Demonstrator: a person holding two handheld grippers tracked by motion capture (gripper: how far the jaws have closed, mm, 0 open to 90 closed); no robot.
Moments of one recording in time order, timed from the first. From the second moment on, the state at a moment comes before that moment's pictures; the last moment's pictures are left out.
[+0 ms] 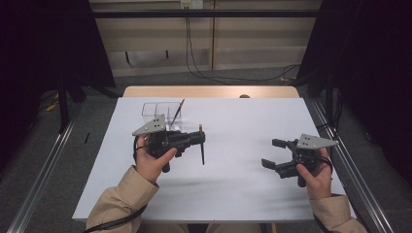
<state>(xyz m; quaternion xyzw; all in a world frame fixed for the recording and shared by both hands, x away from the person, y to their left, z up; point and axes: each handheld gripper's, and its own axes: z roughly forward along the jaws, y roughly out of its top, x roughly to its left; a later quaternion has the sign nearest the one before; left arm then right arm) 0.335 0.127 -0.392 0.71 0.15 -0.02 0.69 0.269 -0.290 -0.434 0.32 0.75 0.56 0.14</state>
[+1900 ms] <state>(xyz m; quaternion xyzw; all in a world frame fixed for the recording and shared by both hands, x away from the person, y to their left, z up) 0.366 0.168 -0.379 0.70 0.21 0.05 0.68 0.264 -0.300 -0.435 0.32 0.75 0.56 0.15</state>
